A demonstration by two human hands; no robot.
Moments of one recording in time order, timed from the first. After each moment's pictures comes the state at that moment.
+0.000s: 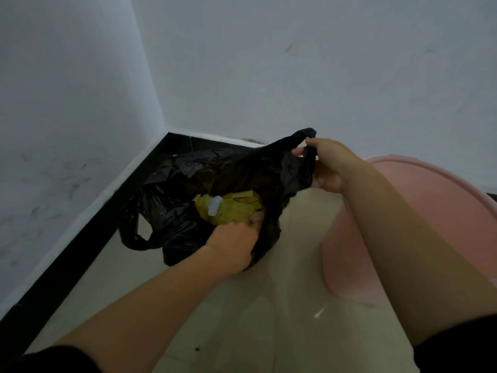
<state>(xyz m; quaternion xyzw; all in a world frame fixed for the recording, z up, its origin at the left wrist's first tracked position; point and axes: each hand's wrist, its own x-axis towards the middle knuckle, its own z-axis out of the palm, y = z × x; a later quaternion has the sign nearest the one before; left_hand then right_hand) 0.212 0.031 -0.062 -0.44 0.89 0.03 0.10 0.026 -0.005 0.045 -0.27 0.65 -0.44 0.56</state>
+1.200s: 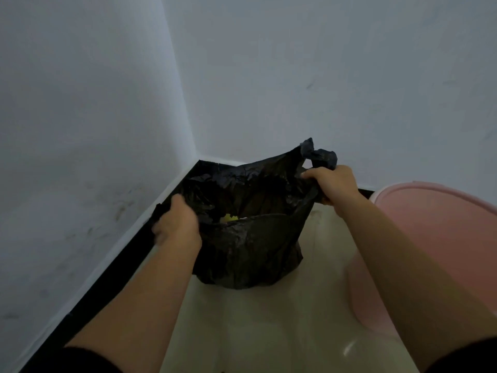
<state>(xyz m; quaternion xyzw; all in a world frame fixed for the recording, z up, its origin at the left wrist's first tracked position) 0.296 -0.025 -0.010 -0.74 0.16 0.43 -0.49 0.049 -0.015 0.037 -0.36 0.70 -0.48 0.40</state>
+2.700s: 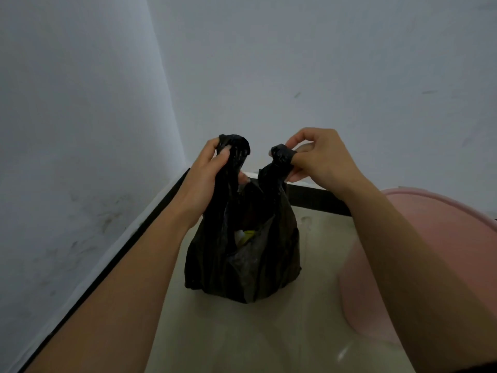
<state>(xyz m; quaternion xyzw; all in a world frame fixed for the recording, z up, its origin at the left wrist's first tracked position) 0.265 -0.027 0.069 -0.36 0.59 0.55 -0.47 0.062 -0.005 0.099 -0.58 0.58 -0.47 0.32</state>
